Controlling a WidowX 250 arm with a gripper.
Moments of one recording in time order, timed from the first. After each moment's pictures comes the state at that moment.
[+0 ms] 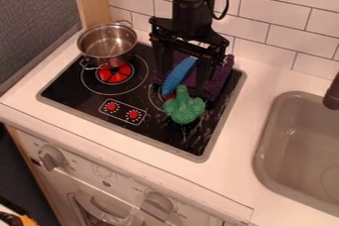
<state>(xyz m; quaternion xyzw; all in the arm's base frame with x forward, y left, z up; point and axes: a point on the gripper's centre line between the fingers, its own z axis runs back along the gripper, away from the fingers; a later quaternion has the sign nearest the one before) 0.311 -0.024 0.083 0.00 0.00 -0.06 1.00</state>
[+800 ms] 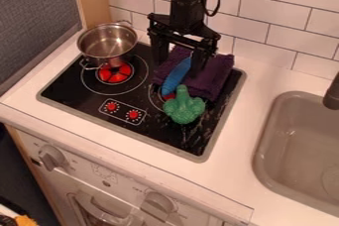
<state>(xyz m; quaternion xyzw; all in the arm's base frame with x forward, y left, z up) 0.353 0.006 0.056 0.02 0.00 -0.02 1.00</state>
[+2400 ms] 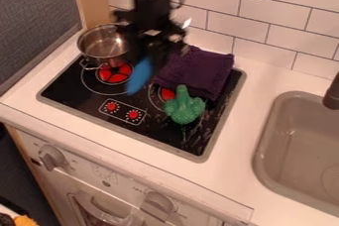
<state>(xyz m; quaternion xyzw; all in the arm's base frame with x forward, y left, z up) 0.294 0.035 0.087 0.01 -0.04 0.01 1.00</state>
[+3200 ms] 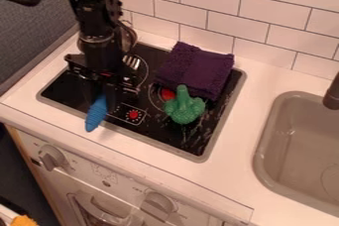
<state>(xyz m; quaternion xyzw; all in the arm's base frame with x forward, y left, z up) 0.264 0.074 0.031 0.02 0.01 0.04 1.00</state>
